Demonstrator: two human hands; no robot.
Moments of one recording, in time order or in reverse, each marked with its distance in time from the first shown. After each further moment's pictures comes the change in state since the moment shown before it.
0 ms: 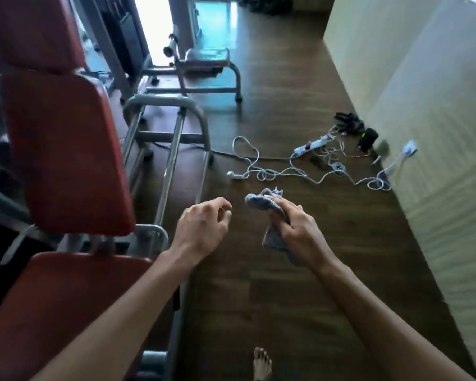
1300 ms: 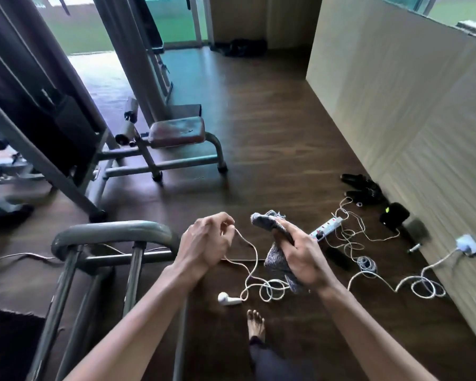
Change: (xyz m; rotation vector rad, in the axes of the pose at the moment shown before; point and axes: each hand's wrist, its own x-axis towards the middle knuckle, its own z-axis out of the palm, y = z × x) left_hand 0.798 0.044 0.015 -0.005 -0.081 0.027; right_hand 0.749 0.120 -0.107 0.126 0.110 0.106
